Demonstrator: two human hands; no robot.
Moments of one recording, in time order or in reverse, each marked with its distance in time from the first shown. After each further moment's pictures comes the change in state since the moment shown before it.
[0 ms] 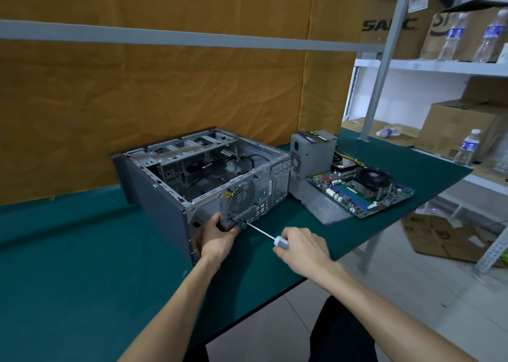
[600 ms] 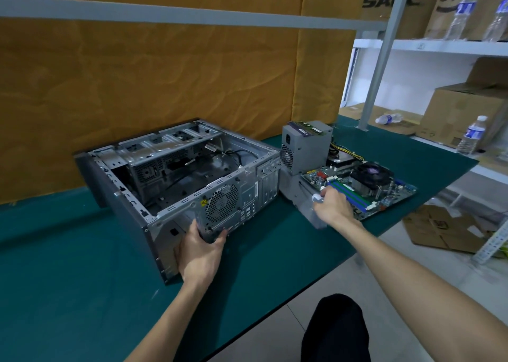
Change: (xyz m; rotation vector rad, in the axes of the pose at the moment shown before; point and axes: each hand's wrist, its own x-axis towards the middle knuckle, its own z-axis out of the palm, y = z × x) left_hand 0.008 -0.015 0.019 0.283 0.237 0.043; right_hand 0.143 0.127 -0.009 0.212 0.111 0.389
